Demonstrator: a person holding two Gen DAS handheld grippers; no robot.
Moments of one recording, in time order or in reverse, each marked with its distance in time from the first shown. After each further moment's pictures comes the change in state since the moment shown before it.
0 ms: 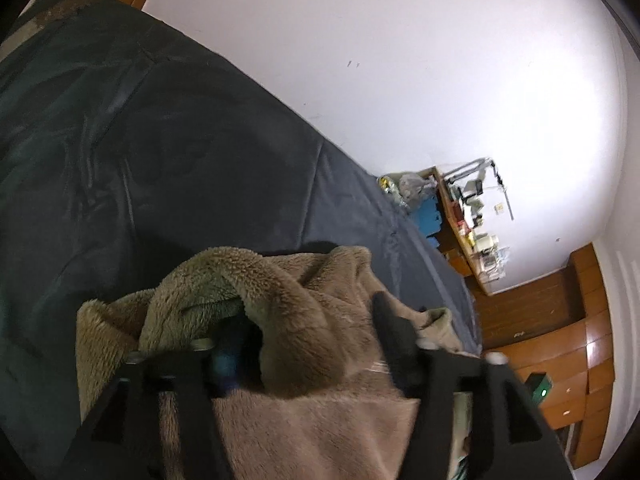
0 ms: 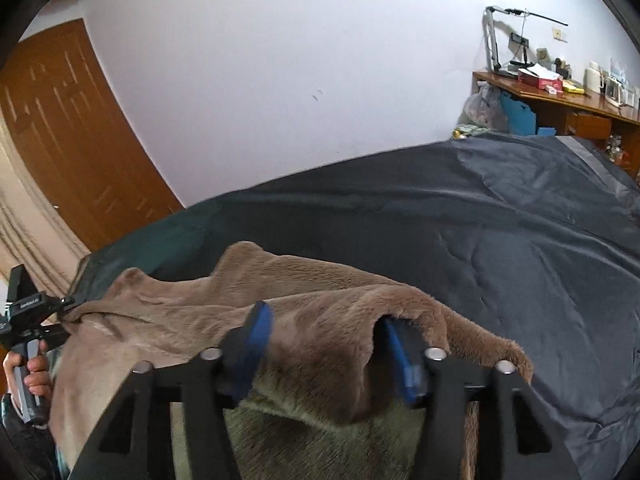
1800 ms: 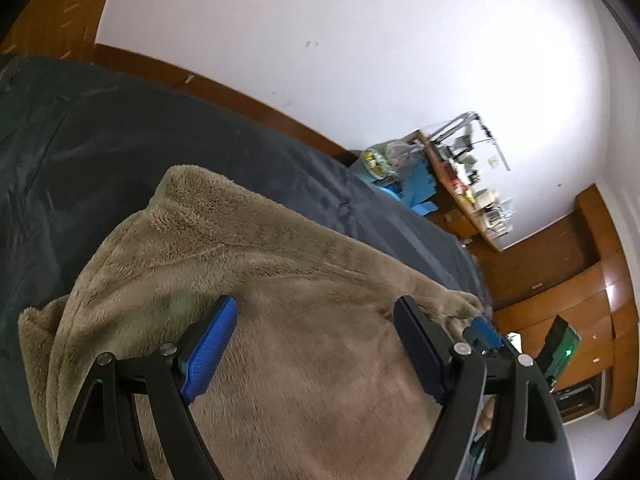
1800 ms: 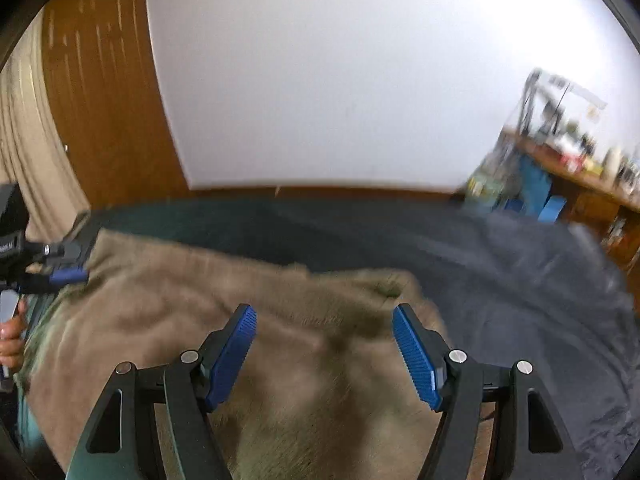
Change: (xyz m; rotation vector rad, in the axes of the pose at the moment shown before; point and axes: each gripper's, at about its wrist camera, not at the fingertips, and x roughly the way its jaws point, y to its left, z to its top) left arm 0.008 -0.081 0.005 0.185 0.088 0.048; right arm 0.008 0.069 0.018 -0.219 0.062 -0.047
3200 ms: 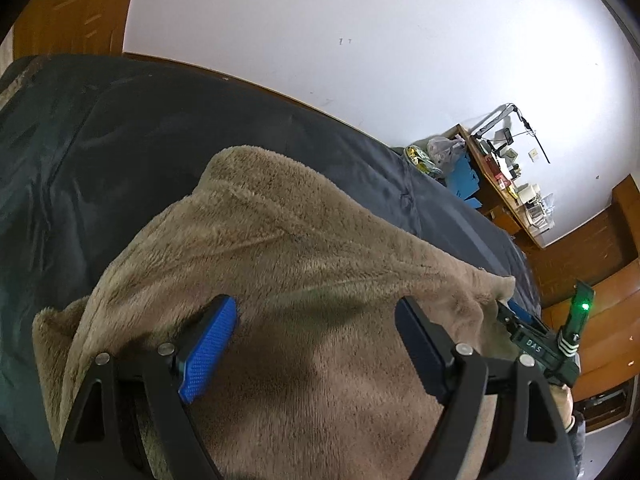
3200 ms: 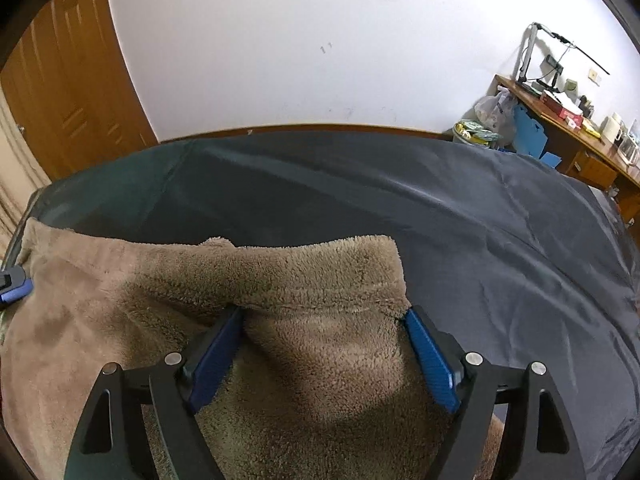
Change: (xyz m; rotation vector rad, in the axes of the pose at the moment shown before) left arm 0.025 0.028 -0.009 0.035 -0.011 0.143; right arm 0.065 -0.026 0.012 0.035 0.139 -0.100
